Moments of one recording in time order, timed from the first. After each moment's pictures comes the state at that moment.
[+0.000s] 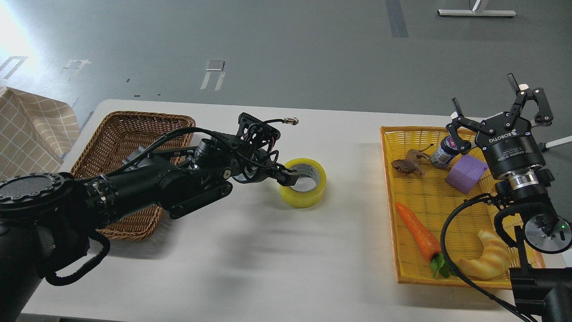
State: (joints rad) left arm -1.00 0.13 -0.20 -0.87 1.70 -0.43 0.10; right arm 0.25 -0.03 1.75 1.19 -0.37 0.49 -0.16
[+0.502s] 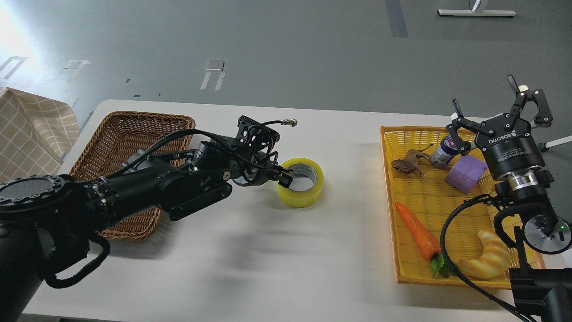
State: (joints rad) left arm -0.98 0.13 -0.20 -0.87 1.69 -0.44 0.09; right arm 0.25 -0.03 1.75 1.18 -0.37 0.49 -0.16
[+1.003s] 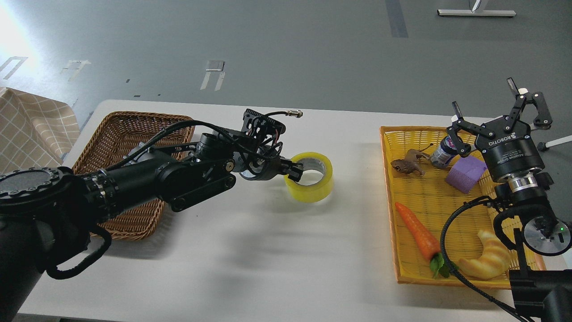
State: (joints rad) left arm -1.08 0.13 -0.21 -0.89 1.57 -0.43 0.03; right arm 0.25 -0.03 1.75 1.18 -0.37 0.49 -0.16
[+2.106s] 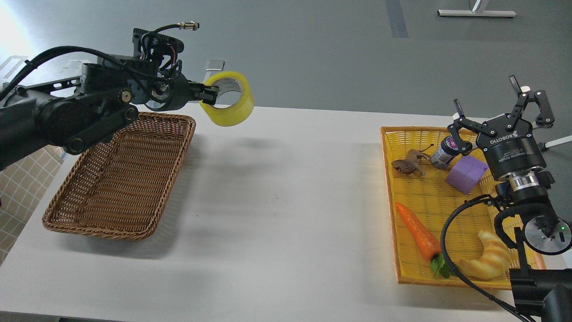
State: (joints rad) left arm -1.18 0.59 -0.20 -0.95 1.53 -0.41 -0.02; right arm 0.25 -0.03 1.75 1.18 -0.36 0.49 -0.16
